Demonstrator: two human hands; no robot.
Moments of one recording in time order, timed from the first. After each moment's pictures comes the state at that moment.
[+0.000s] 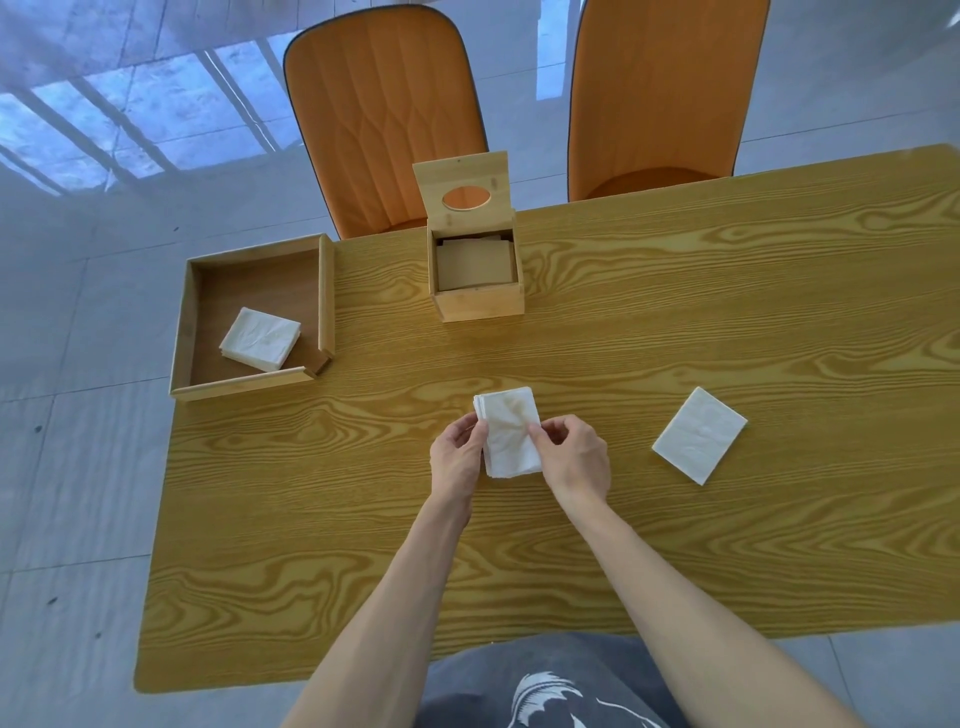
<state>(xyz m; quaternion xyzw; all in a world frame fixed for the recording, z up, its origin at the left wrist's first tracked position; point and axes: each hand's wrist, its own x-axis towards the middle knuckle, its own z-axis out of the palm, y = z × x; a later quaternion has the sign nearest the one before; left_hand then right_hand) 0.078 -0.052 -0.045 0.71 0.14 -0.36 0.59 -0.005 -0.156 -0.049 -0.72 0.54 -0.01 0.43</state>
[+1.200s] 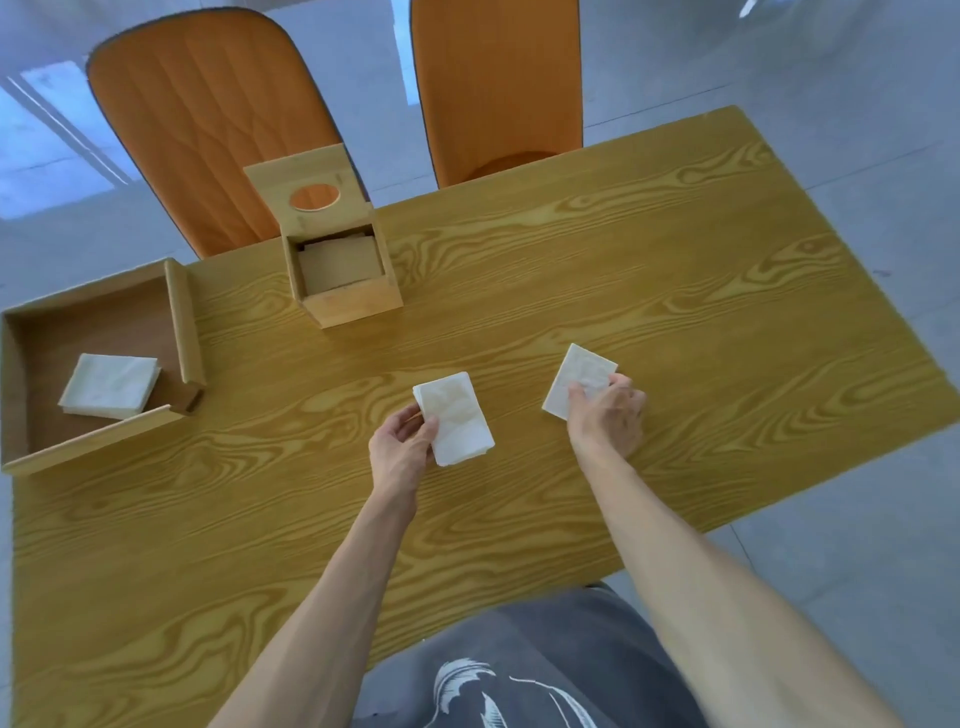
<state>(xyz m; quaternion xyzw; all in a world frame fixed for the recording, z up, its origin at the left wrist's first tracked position) 0.047 -0.082 -0.042 0.72 0.08 -0.40 0.57 -0.097 -0.246 -0.051 -0.58 0.75 -0.07 0.31</state>
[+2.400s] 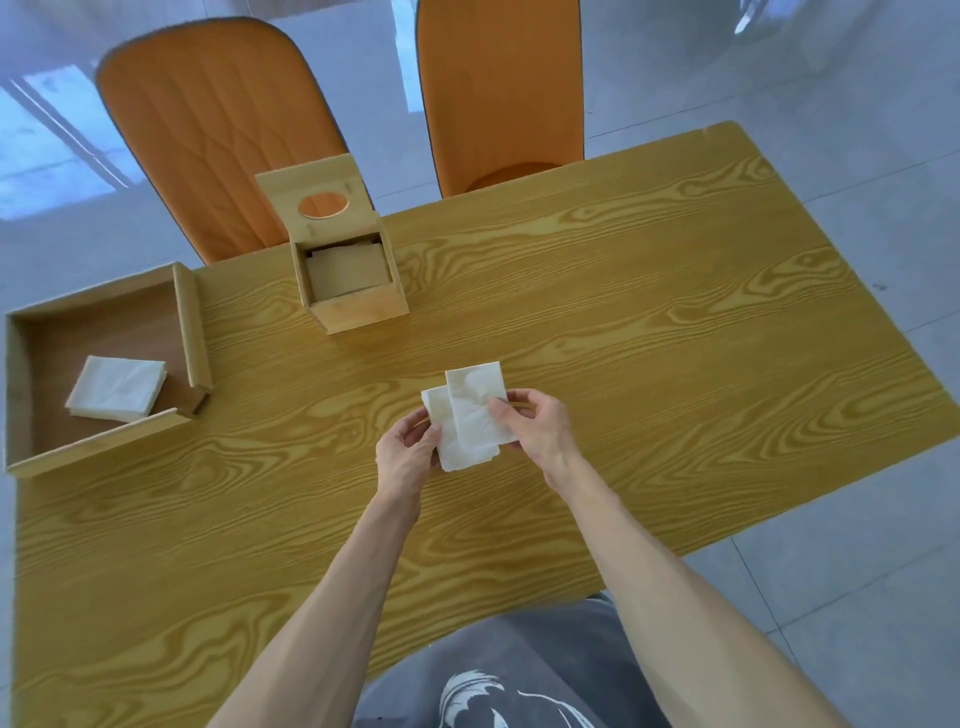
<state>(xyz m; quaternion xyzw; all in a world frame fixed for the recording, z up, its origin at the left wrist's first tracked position) 0.050 -0.084 -0.043 0.70 0.08 -0.43 0.57 -0.066 -0.209 -0.032 -0.51 0.51 -0.10 0.69</state>
